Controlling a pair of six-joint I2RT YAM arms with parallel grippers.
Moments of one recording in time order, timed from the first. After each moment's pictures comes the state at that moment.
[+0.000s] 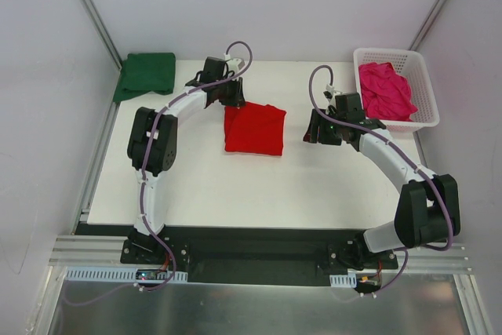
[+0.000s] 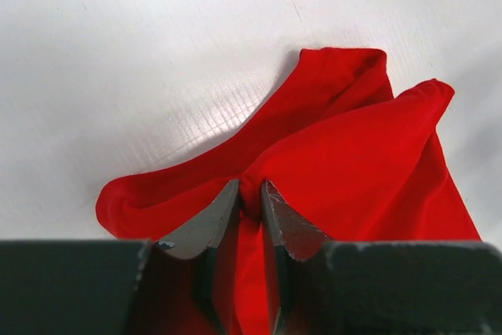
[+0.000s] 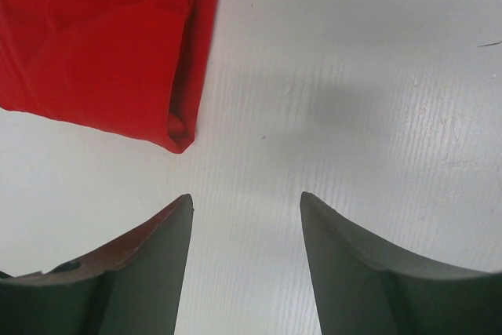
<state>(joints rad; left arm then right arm) -0.34 2.15 1.68 -0.26 0.41 -0.15 0.28 1.44 1.03 -0.45 -0.21 0.30</state>
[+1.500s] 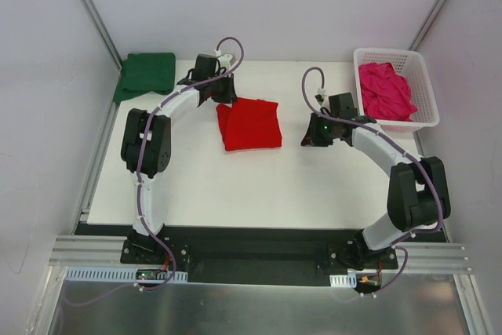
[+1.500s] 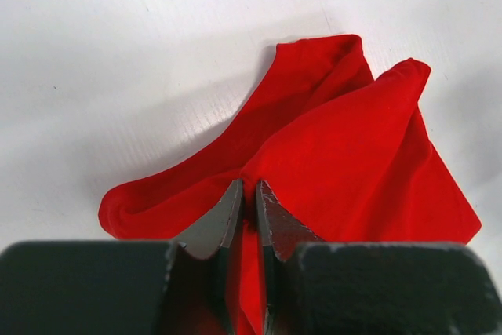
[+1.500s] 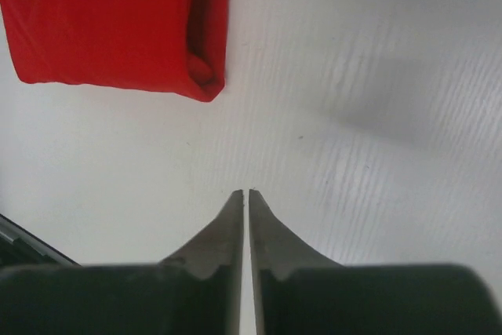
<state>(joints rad) -0.29 2.10 1.65 -0.26 0.39 -0.15 0.28 1.55 1.04 -0.43 -0.33 0.31</state>
